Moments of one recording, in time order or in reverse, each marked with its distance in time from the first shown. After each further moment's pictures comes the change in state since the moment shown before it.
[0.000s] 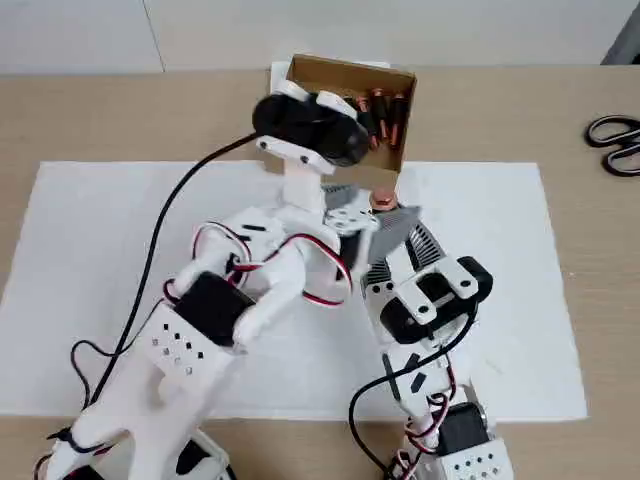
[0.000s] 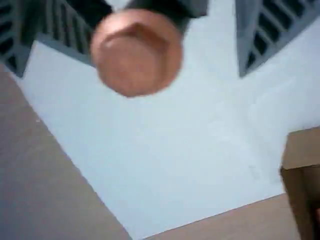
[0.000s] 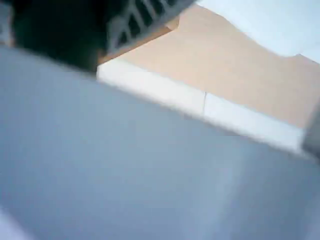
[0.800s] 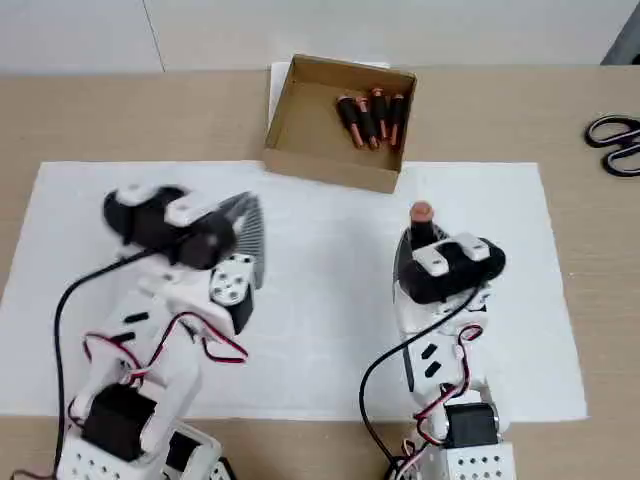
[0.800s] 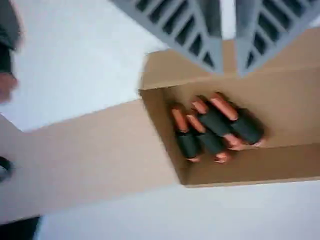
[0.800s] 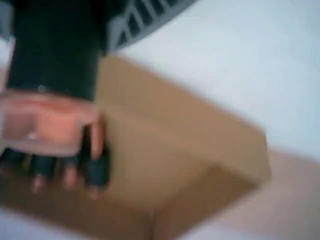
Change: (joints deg) left arm -14.6 -43.4 32.3 -8.1 -11.3; right arm 10.9 0.0 -1.3 20.8 0.0
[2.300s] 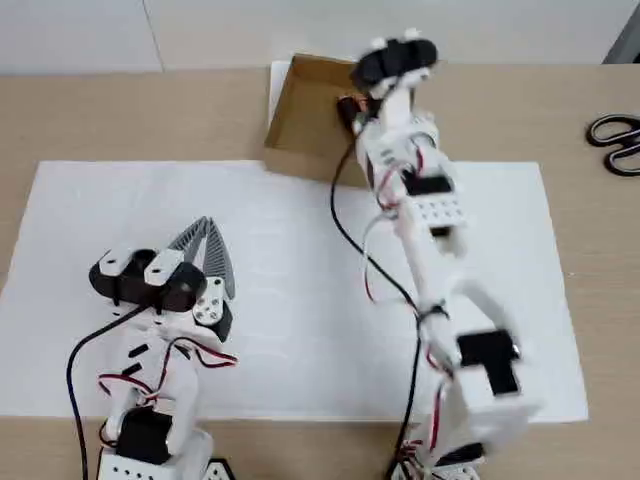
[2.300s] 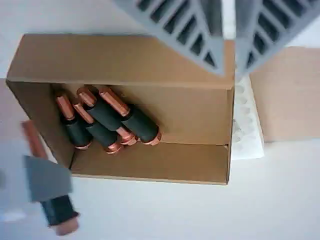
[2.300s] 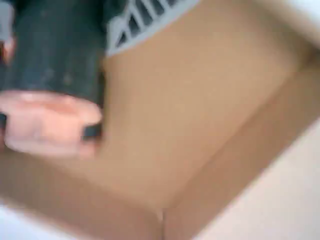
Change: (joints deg) left arm -9.9 -26.0 34.7 -15.2 0.0; right arm -2.7 116.7 -88.9 -12.9 0.4
